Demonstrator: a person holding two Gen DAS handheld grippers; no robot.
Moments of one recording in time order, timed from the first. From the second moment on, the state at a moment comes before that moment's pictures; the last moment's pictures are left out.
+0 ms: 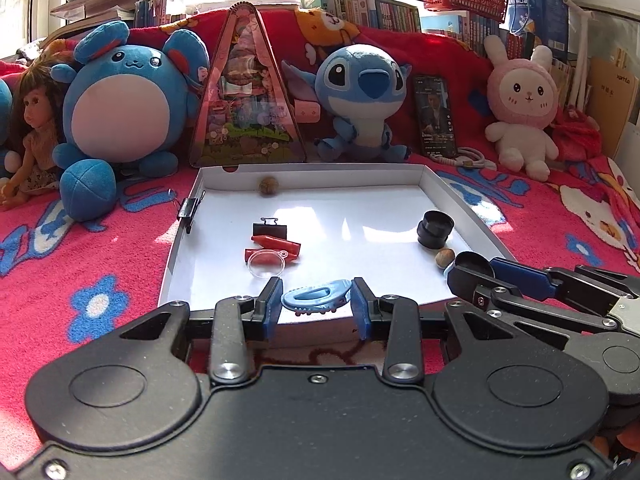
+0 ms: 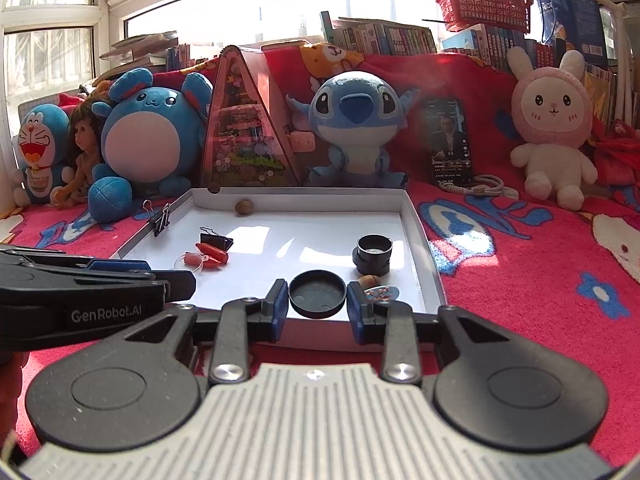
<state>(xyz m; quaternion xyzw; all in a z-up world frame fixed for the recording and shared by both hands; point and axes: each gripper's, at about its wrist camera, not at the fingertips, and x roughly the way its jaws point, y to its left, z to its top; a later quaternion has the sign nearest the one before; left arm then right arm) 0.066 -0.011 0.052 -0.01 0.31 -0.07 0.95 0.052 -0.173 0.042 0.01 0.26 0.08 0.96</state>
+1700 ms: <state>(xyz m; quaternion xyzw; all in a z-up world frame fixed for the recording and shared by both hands) 0.246 0.014 0.047 -0.03 0.40 -0.03 0.91 0.239 -0.200 0.044 0.04 0.41 0.05 0.91</state>
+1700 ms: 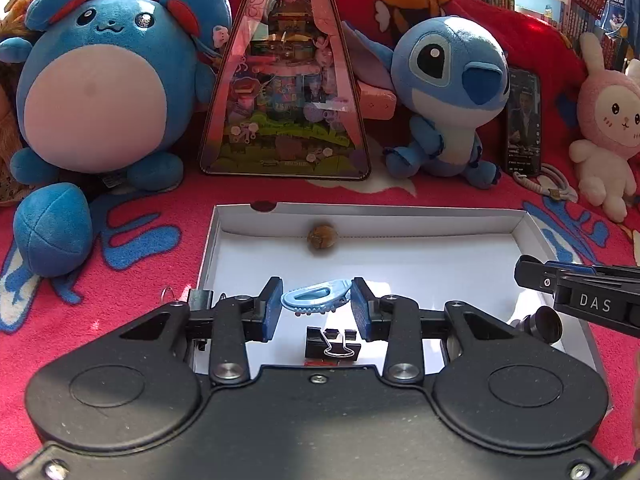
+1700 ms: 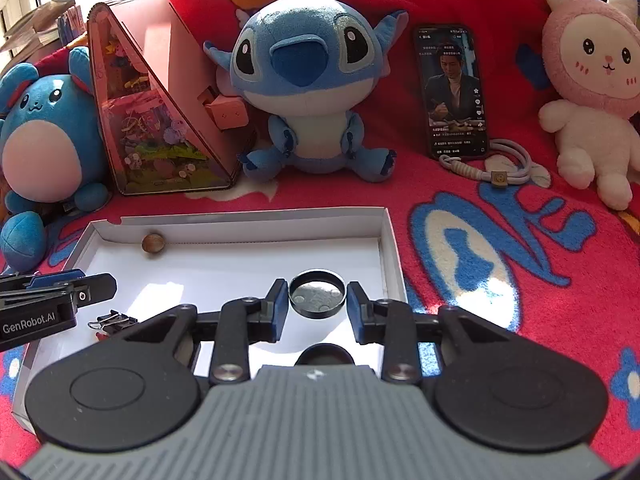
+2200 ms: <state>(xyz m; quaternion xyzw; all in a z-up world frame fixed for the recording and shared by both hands) 0.259 0.010 0.029 -0.03 0.42 -0.01 0.91 0.257 -0.195 0.028 0.04 0.43 0.04 0.90</state>
